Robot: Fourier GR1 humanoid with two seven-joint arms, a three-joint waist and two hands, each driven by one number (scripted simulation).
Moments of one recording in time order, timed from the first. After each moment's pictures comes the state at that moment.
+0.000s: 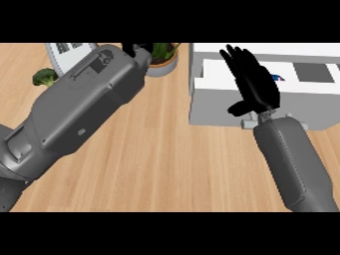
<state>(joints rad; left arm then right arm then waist) -1.26 0.26 -0.60 -0.83 0.90 0.84 -0.03 -0.63 -0.12 0.01 -1.06 1.20 -0.17 -0.10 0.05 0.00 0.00</state>
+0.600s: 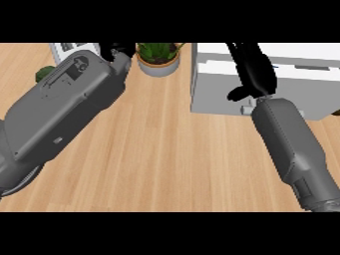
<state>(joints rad) -1.17 0.35 -0.59 -0.98 0.86 0.85 0.03 -0.84 -0.15 -0.07 -0.67 1.28 -0.46 -0.14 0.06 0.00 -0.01</state>
